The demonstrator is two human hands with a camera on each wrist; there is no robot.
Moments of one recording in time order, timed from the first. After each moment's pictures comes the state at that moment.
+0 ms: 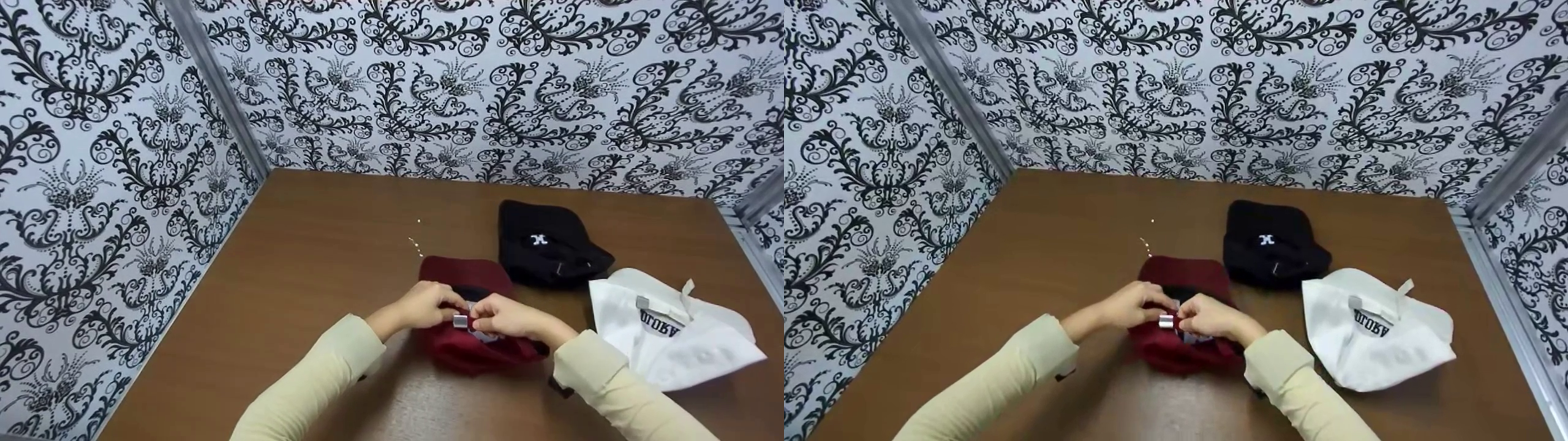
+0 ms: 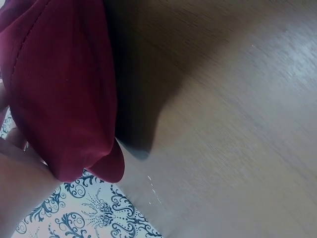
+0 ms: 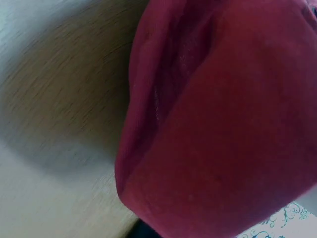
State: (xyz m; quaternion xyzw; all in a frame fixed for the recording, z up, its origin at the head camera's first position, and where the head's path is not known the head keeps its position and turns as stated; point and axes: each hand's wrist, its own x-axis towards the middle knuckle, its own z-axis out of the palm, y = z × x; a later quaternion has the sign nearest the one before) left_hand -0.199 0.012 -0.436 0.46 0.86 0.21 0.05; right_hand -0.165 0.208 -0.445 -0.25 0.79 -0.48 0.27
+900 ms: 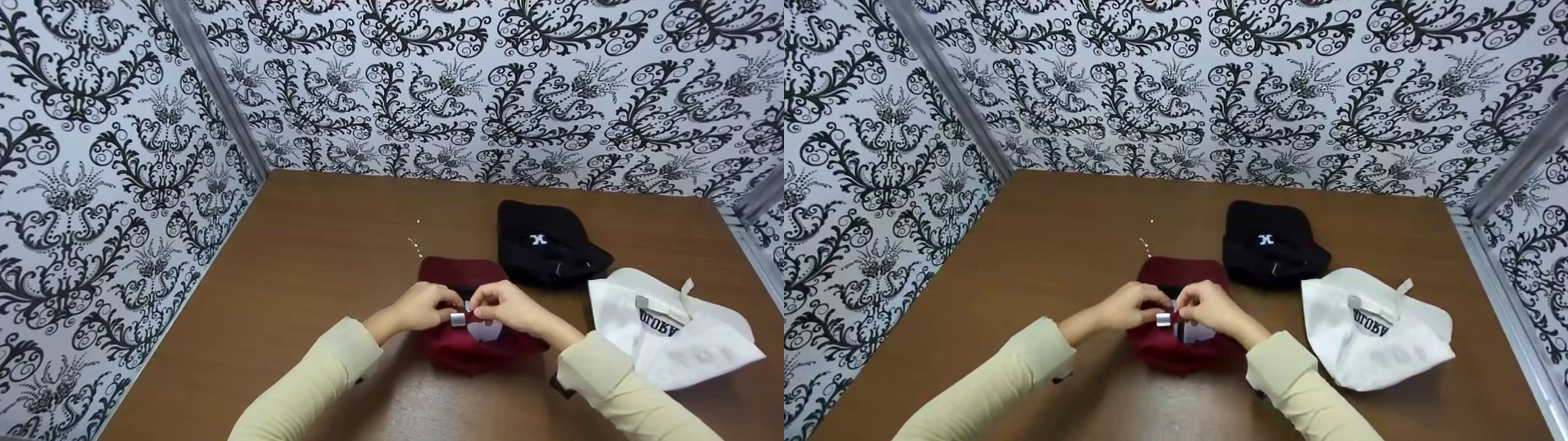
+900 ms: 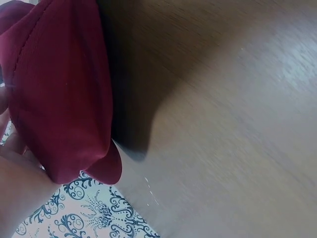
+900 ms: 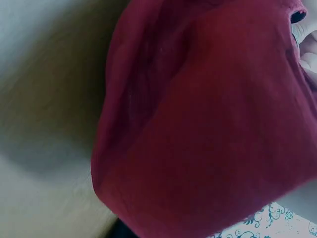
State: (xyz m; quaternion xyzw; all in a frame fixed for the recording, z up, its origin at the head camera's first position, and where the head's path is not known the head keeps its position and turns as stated) left_hand -0.198 0.009 -0.437 0.44 0.87 0.22 0.05; right_hand -0.162 0.206 -0.433 -0.19 0.82 -0.52 0.15
